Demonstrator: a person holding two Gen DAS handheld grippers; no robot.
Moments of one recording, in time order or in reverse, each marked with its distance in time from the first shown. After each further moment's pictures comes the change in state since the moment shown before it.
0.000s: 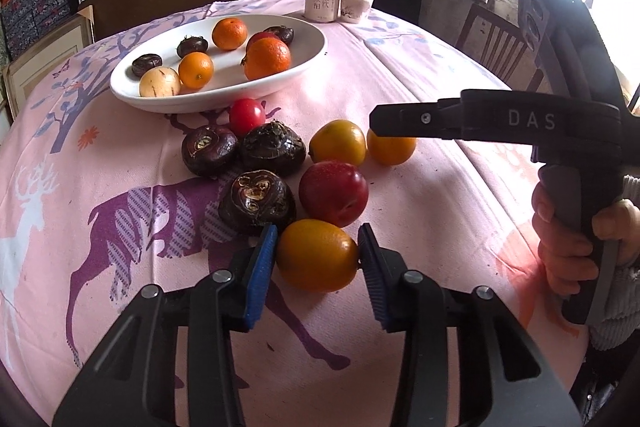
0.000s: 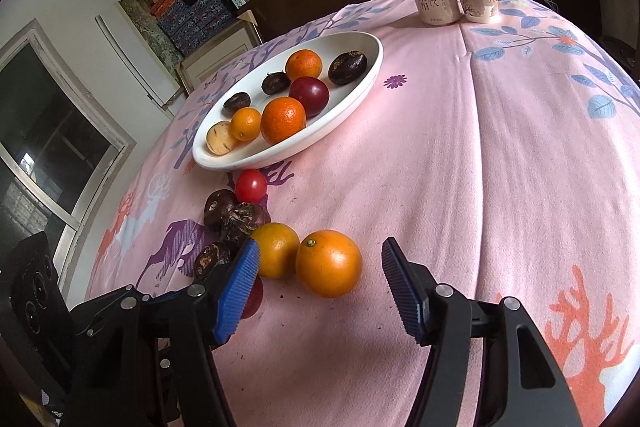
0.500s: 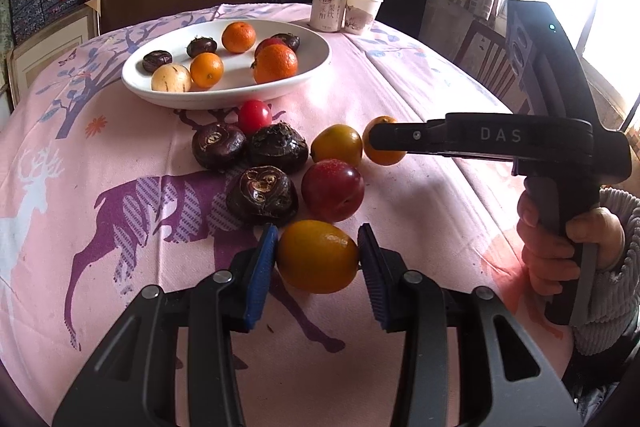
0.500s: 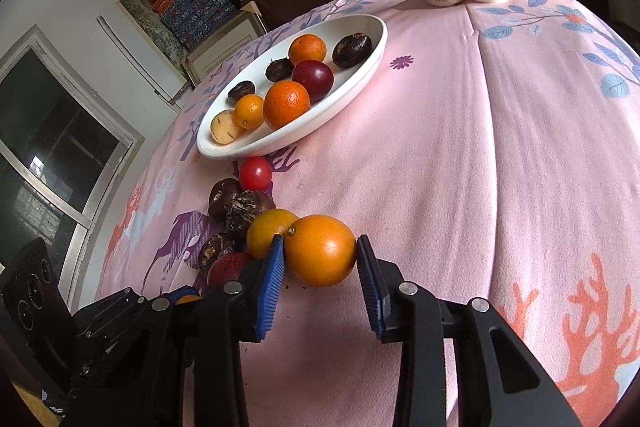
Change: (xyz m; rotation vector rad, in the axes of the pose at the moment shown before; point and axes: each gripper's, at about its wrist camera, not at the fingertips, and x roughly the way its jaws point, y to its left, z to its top) left arm -0.016 0.005 -0.005 -0.049 -0.040 -0.007; right arm 0.000 -0.003 -0.001 0.020 0.001 0.035
